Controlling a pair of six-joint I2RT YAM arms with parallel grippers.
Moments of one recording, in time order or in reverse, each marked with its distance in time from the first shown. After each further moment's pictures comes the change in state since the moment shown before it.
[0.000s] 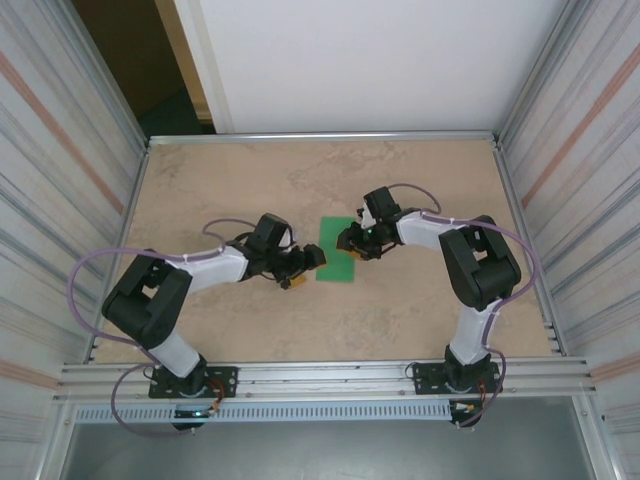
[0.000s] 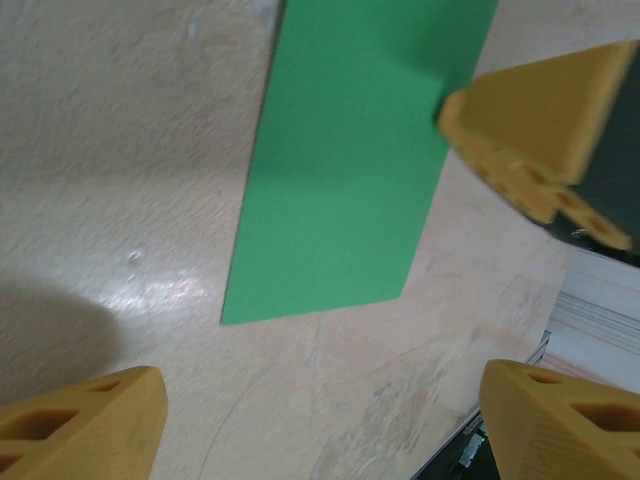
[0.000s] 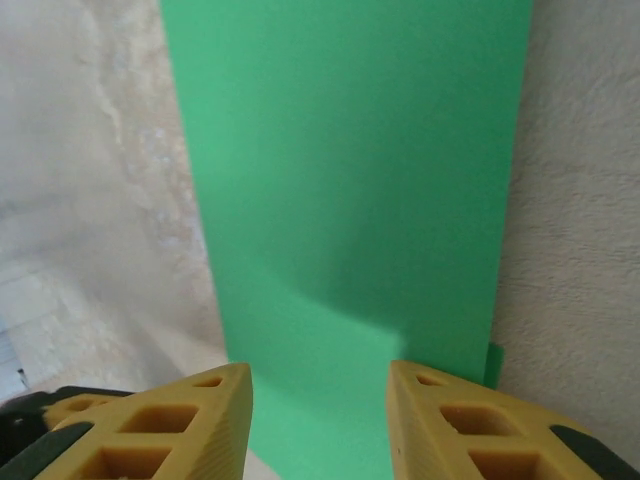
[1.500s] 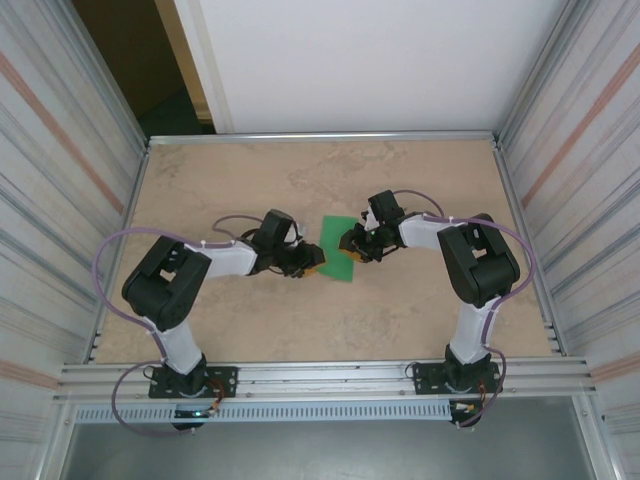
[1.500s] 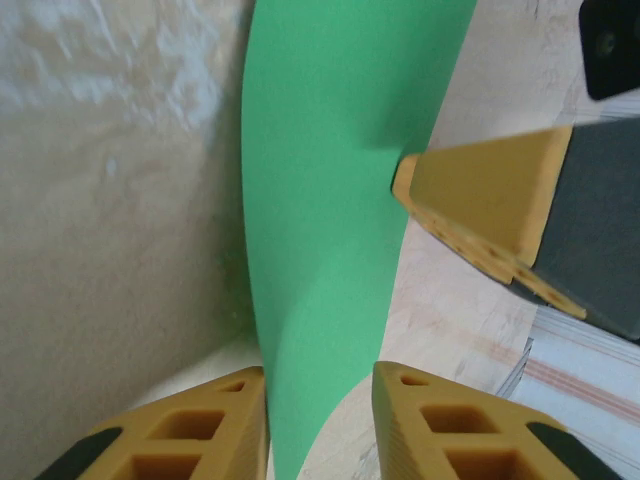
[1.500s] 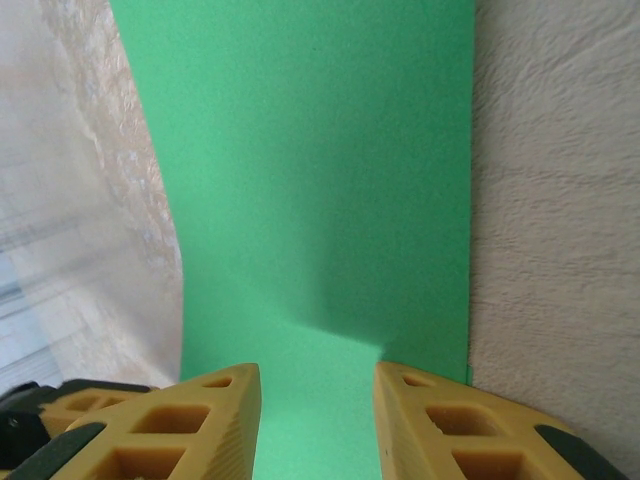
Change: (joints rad) left arm 0.025 0.149 0.057 0.141 0.054 0.017; right arm -0.027 0.020 -0.045 0.079 -0.046 0.081
